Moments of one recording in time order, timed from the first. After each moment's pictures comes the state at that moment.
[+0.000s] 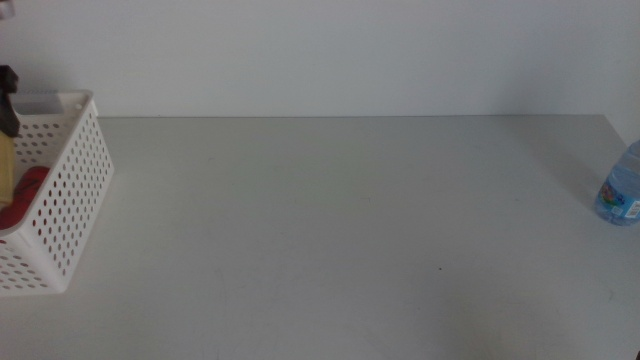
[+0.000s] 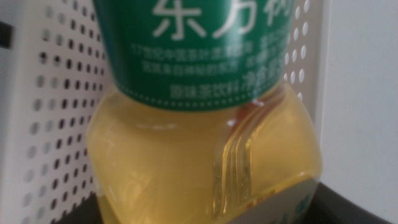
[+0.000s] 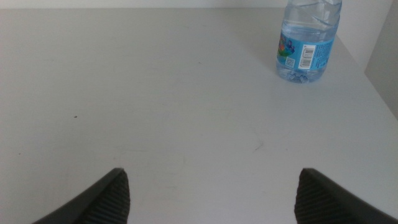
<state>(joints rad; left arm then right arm) 0.30 1.78 -1.73 -0.09 1.20 0.20 0.03 -0.01 0.02 -0.01 0.38 0.04</state>
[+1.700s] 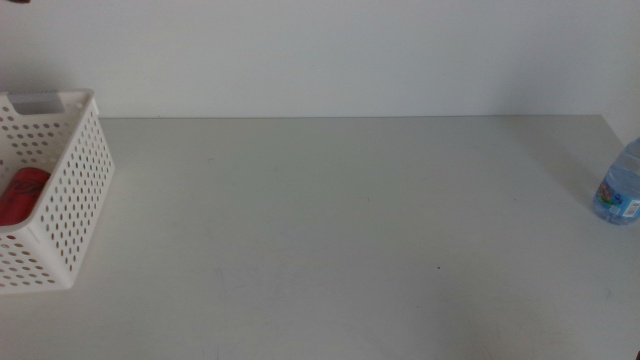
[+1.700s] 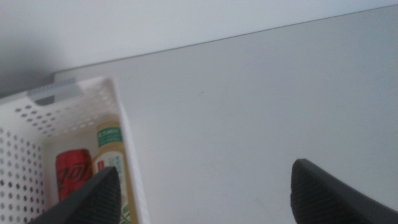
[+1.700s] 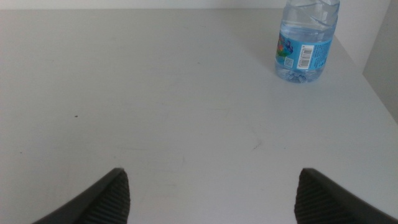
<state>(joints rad) 0.10 1.32 -1.74 -0.27 1.26 0.30 0.03 -0.01 0.02 -0.01 0.38 0.04</state>
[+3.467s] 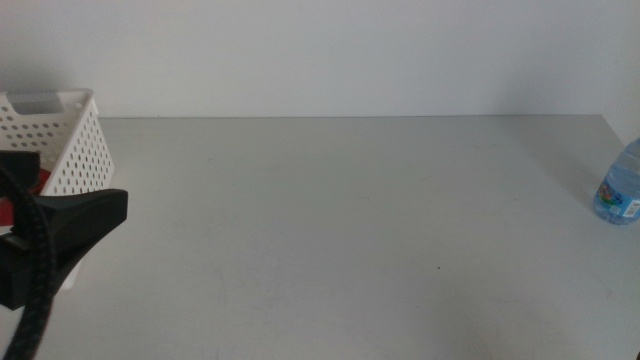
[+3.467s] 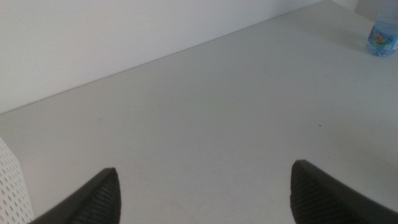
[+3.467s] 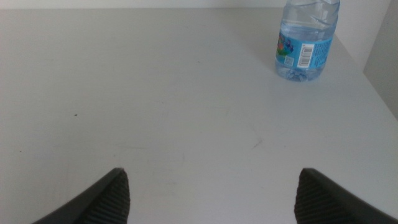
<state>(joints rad) -0.40 0.63 -0.80 -0.16 0.67 0.17 0.03 -0.01 0.02 -0.01 0.39 0.04</state>
